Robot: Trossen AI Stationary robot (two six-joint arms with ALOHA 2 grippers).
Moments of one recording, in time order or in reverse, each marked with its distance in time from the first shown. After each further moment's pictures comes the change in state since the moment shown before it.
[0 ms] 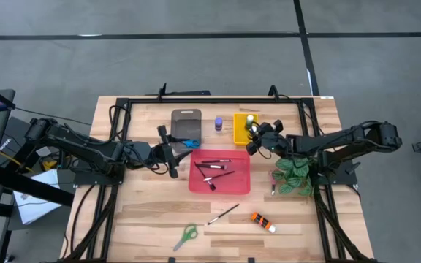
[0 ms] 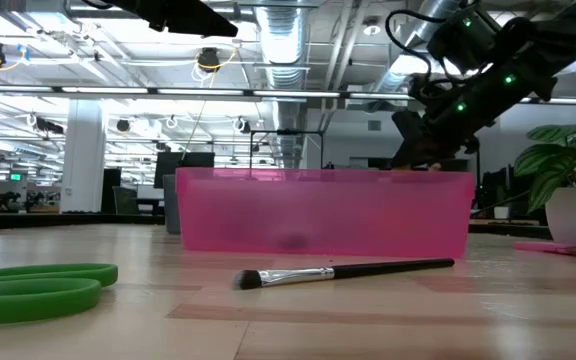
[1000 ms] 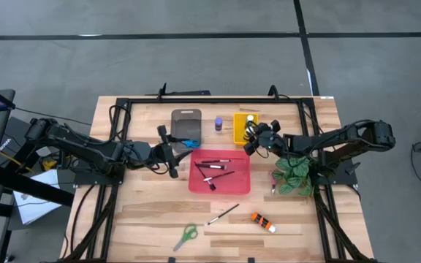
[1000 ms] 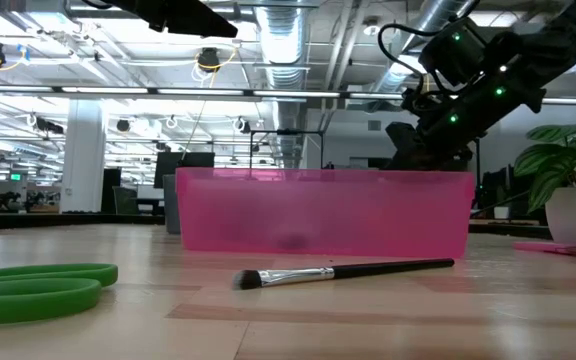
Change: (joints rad) left arm 0.000 0.000 0.000 -0.004 -0.005 -0.003; right arm -0.031 0.076 0.000 0.064 -0.055 -0.017
